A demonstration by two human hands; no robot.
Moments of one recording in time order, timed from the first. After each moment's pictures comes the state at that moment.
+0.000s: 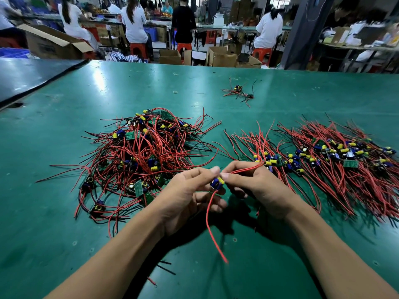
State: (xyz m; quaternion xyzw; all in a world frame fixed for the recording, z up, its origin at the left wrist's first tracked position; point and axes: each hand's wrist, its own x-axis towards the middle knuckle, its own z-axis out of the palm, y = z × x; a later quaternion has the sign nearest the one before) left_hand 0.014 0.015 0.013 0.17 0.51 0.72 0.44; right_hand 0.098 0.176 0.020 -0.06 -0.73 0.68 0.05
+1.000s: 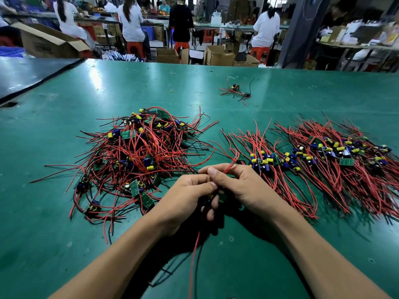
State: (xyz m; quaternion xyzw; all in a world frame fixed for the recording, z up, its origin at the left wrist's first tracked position) left_hand 0.023 0.019 0.003 0.24 0.56 0.69 0.40; right_hand 0.095 0.156 0.011 -0.09 -0.65 0.76 0.03
